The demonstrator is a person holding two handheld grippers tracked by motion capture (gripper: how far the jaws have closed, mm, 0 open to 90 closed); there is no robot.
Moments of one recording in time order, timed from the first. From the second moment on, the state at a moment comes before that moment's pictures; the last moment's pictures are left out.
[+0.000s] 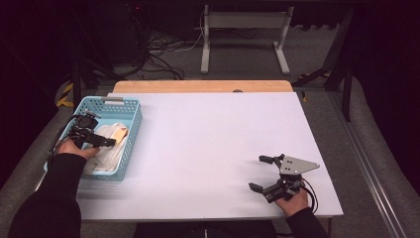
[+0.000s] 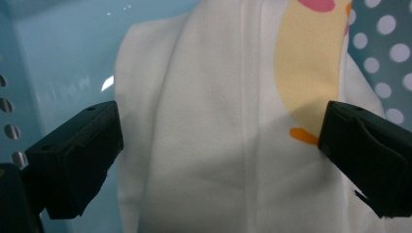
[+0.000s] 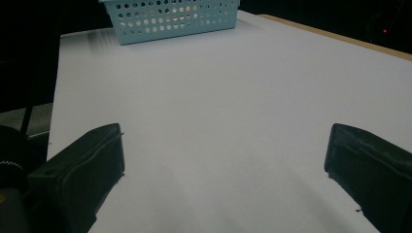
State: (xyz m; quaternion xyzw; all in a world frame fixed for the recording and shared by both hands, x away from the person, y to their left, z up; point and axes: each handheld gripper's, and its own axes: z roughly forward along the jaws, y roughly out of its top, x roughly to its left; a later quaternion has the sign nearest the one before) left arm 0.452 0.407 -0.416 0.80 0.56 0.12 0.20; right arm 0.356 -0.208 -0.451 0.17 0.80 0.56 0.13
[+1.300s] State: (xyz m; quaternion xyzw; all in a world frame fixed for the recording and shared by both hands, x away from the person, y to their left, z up) left arm 0.457 0.403 -0.425 0.81 0.55 0.06 0.19; right arm 0.356 -0.208 -0.451 0.17 0.80 0.56 0.13
